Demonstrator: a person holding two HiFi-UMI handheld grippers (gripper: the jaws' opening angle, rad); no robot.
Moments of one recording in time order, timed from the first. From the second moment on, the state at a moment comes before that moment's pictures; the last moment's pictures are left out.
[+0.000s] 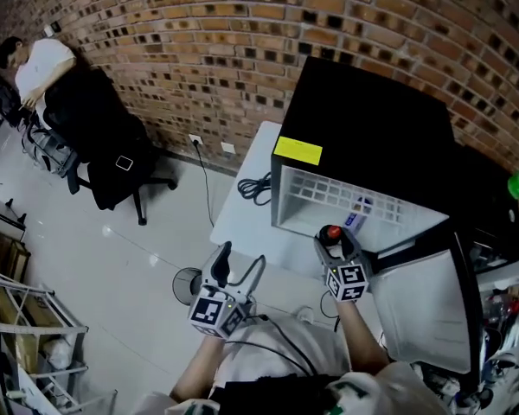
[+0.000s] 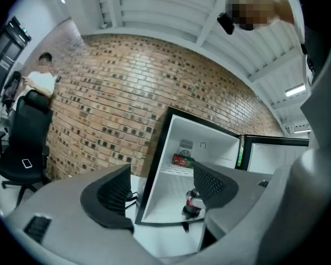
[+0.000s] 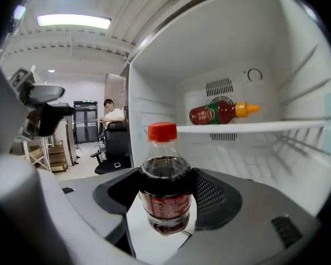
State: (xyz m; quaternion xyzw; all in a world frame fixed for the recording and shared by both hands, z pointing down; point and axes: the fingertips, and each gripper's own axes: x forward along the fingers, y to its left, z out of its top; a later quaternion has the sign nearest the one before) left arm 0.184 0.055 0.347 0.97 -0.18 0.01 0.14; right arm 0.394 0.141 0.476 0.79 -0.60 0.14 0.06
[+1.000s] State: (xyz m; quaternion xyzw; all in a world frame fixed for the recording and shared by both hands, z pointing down) left arm 0.116 0.020 0.413 0.97 -0.20 0.10 0.08; right arm 0.235 0.107 0.404 0.63 -0.76 0.14 0.06
